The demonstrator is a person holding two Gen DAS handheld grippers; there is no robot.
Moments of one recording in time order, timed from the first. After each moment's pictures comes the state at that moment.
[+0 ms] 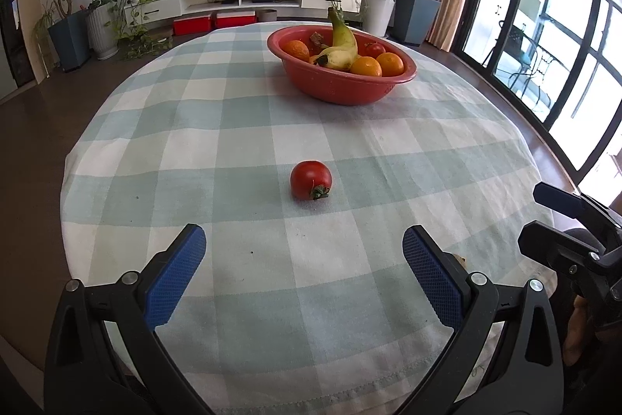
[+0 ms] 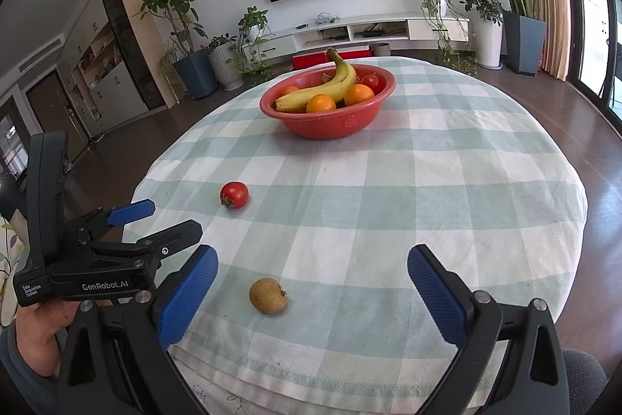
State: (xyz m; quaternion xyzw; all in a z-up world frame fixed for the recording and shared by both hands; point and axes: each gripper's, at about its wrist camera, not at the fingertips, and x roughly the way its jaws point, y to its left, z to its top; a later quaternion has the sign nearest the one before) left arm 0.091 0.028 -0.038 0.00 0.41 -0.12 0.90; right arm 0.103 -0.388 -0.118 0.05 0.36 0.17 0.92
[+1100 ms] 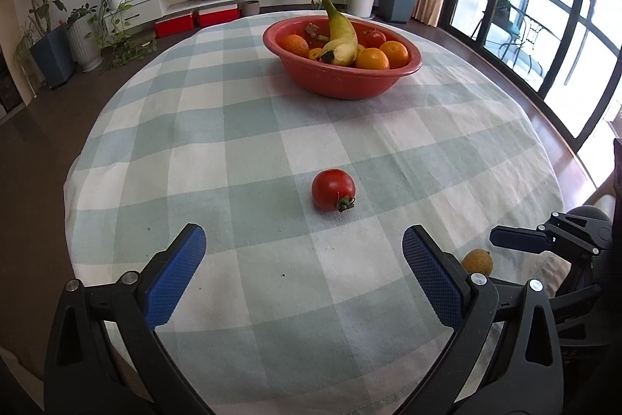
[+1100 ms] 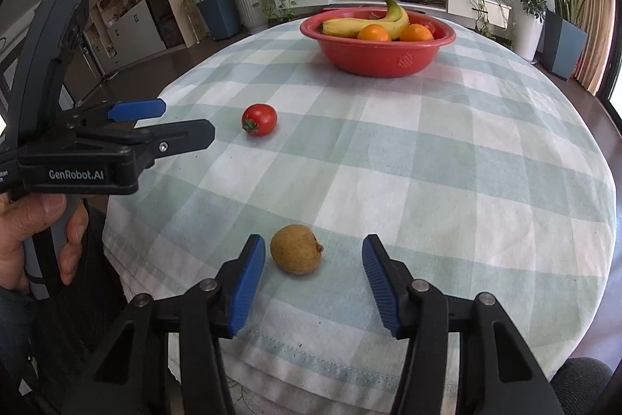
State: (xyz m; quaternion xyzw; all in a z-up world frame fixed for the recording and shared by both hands) left arm 0.121 0.041 -0.037 0.05 0.44 -0.15 0.89; right arm 0.107 -0.346 -0.157 -0.02 0.43 0.22 0.88
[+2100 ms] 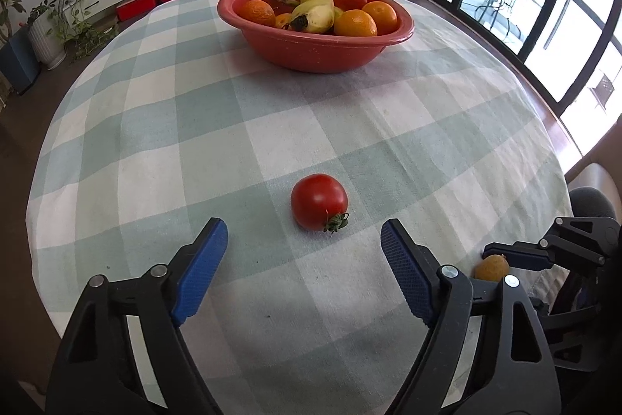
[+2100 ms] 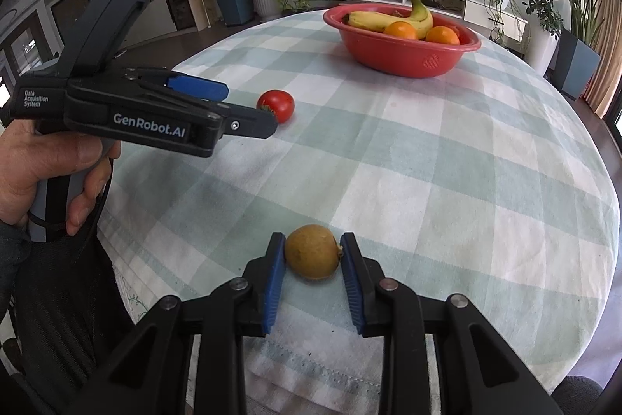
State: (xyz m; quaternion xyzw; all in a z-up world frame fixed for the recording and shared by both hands) left arm 0.169 0.022 -0.062 0.08 0.49 -0.20 0.84; right arm 0.103 -0.336 -0.160 -0.06 0.43 0.23 0.87
